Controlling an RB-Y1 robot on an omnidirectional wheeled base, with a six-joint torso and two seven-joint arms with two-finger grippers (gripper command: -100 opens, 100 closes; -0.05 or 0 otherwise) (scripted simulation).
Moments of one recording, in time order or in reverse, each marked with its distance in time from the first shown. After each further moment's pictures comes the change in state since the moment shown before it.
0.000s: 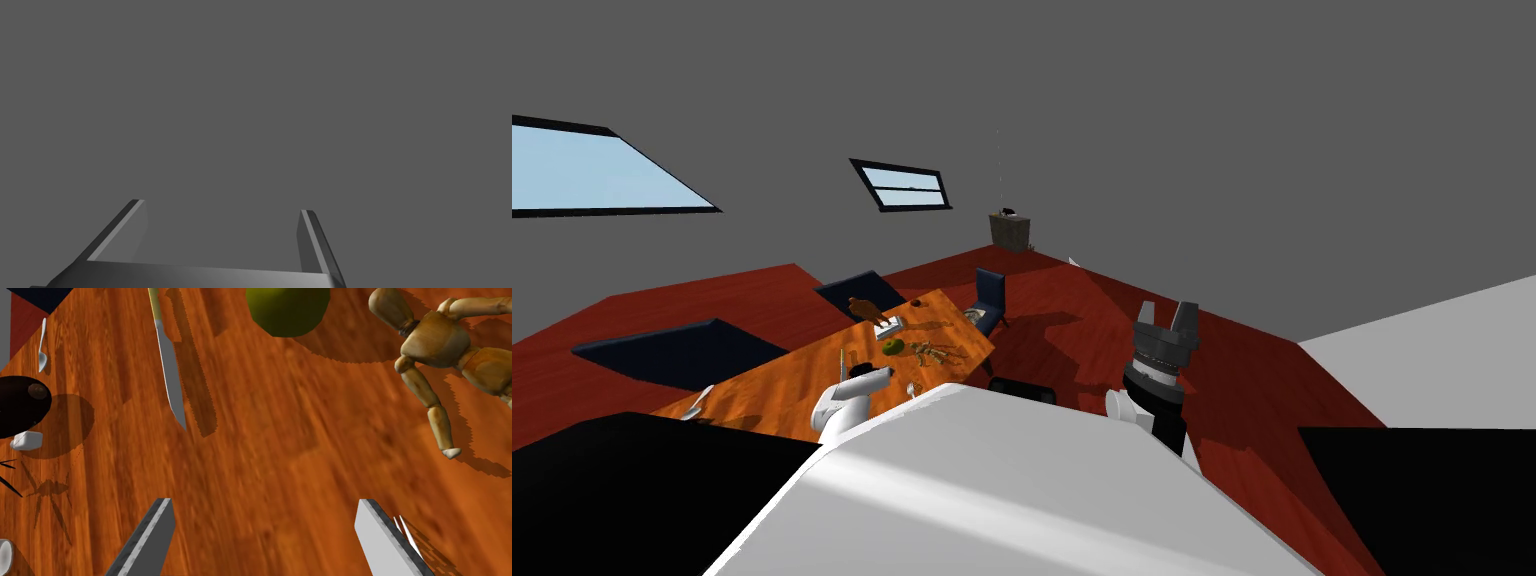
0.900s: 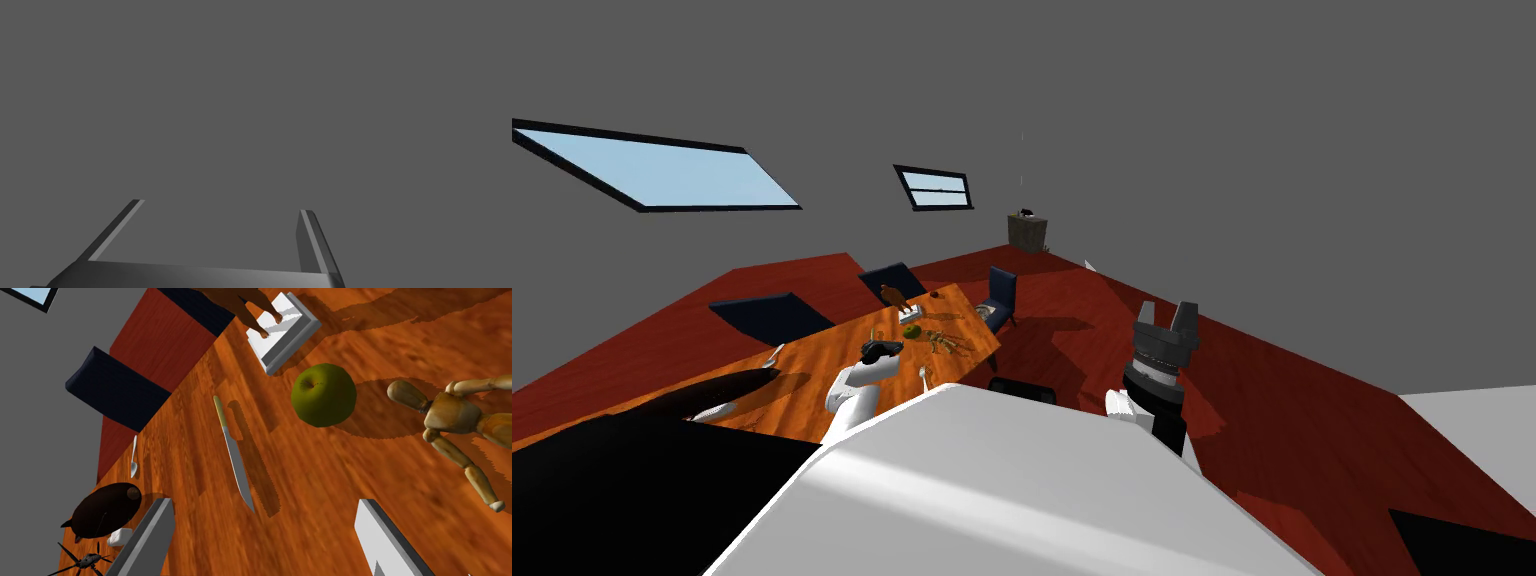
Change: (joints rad) left arm 0.008 -0.011 -0.109 -0.175 -0.030 -0.209 -0.173; right arm 0.000 0.000 0.000 0.000 0.000 0.000 0.000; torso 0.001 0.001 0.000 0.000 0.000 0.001
